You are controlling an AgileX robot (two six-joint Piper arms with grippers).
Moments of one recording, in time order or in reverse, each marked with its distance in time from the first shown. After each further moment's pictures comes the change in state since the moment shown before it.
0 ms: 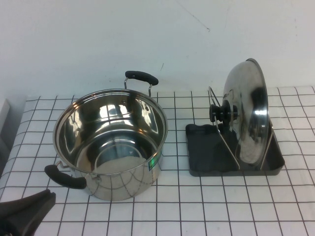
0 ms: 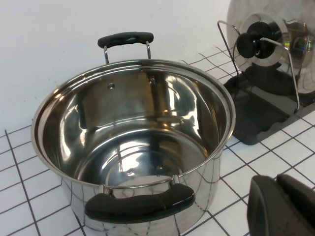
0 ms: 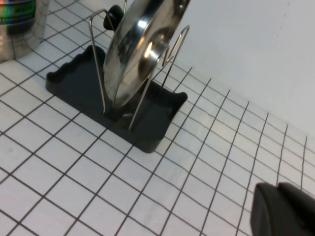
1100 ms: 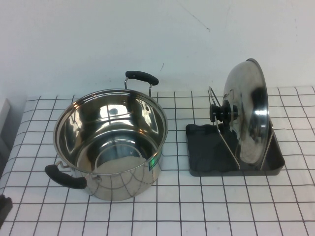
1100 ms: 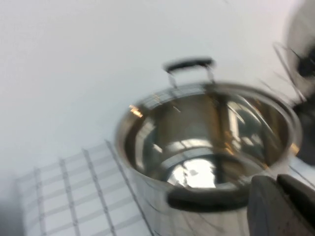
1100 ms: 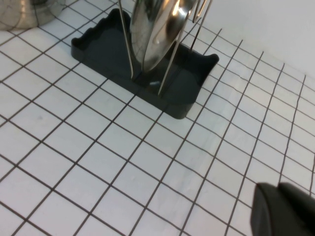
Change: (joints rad) right arm 0.000 -0.057 0.088 0.045 0.057 0.037; left arm 0.238 -0.234 0.087 -0.216 -0.008 0.325
